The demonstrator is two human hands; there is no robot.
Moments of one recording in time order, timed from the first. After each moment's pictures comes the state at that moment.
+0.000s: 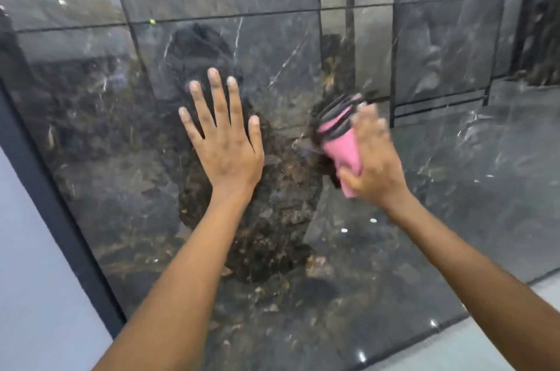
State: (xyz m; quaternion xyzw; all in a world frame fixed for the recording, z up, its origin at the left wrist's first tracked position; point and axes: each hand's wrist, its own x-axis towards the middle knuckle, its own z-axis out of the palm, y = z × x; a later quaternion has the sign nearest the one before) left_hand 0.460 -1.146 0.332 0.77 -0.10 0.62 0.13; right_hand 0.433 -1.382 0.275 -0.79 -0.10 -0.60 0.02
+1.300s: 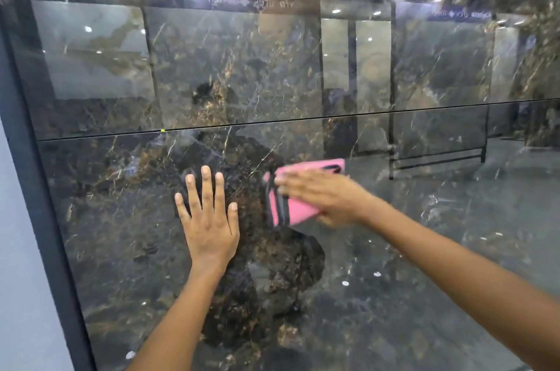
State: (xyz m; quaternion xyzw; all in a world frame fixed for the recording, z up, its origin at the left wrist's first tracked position) left_hand 0.468 -1.138 0.335 0.76 -0.11 0.63 0.11; right_hand 0.425 -1.404 0.405 -0.77 -0.38 -0.43 -0.26
